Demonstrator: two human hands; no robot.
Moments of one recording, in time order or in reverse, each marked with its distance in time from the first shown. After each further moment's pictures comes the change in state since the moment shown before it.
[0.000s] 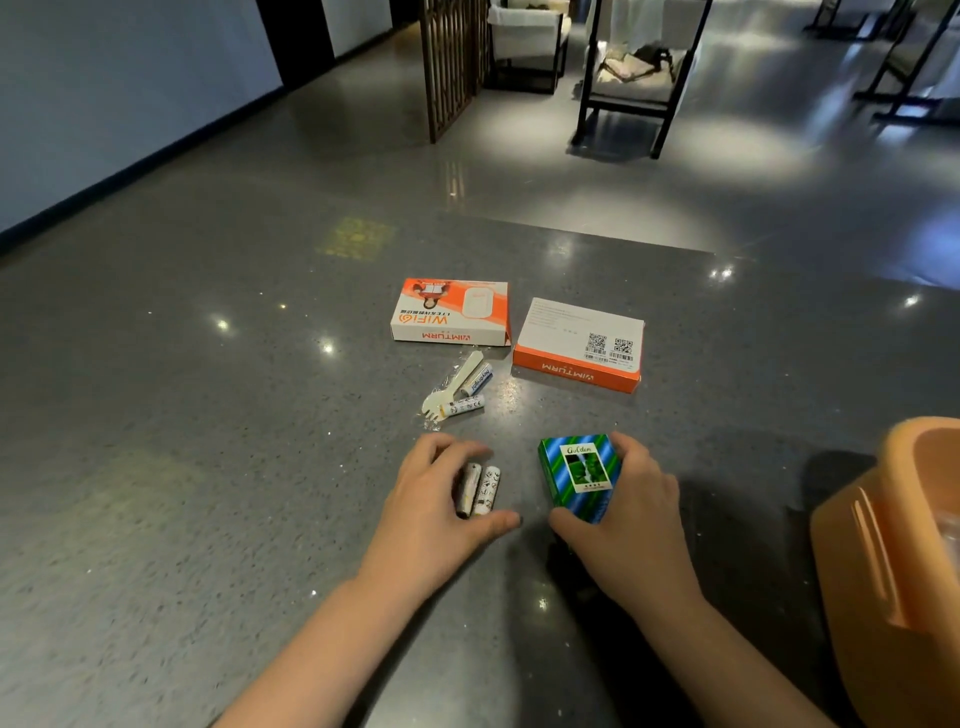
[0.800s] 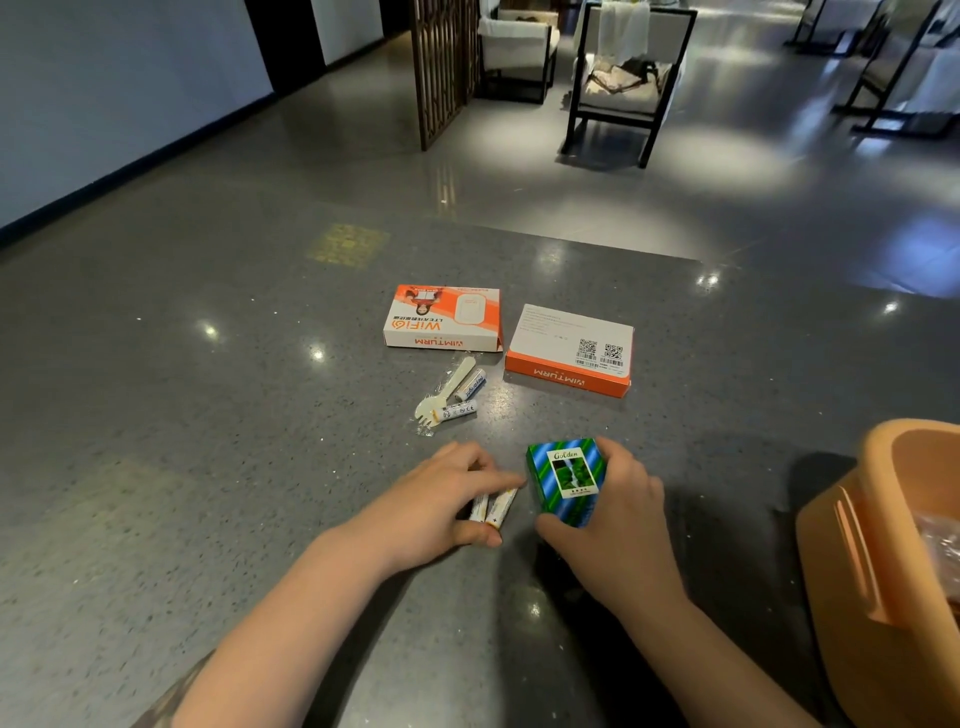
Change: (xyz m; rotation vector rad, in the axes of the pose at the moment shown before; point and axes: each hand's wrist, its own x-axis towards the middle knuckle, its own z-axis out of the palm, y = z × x) left_hand 0.031 0.001 -0.011 0.272 -0.523 0.305; right_hand 0.000 0.000 0.005 -0.071 0.035 -0.032
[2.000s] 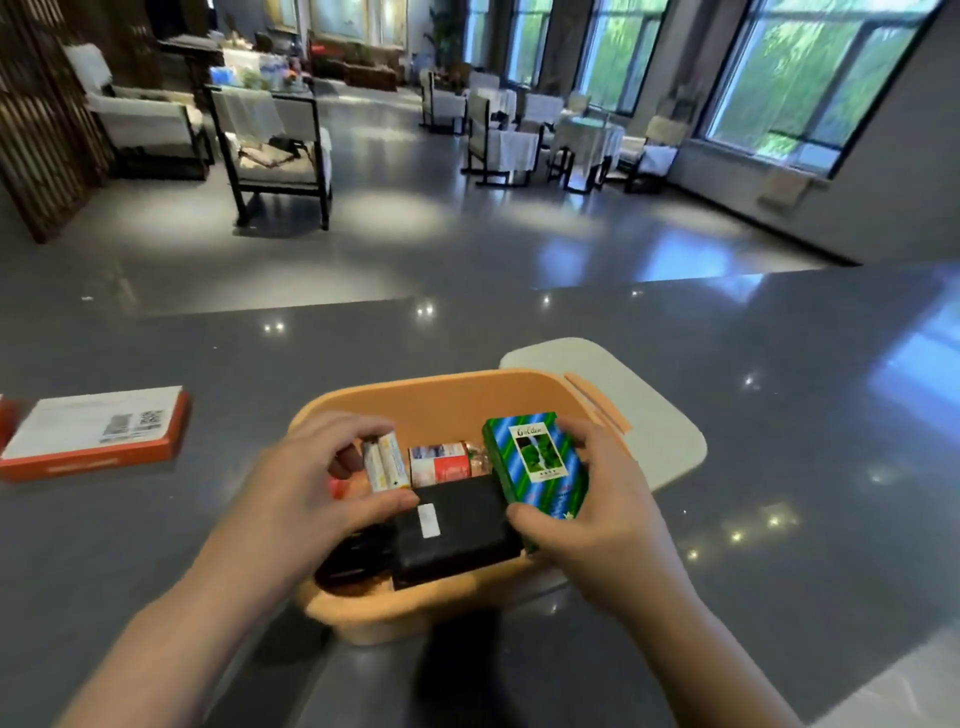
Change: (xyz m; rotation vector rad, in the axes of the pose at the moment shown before) left_hand 0.086 0.310 0.044 -0.298 0.351 0.359; right_hand -0.144 0.173 -0.291 0.210 0.418 0.164
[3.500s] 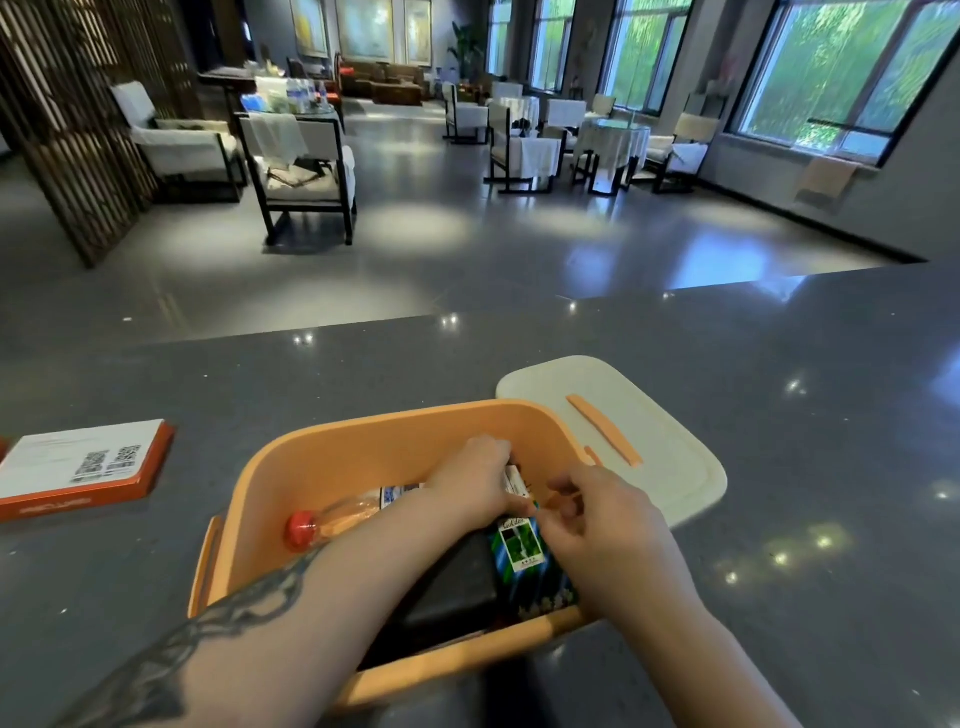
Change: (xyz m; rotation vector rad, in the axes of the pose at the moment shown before) left_hand 0.128 -0.003 0.176 0.380 -0.539 -0.111; right_hand 0.057 0.056 -0.018 -0.357 -0.072 0.021
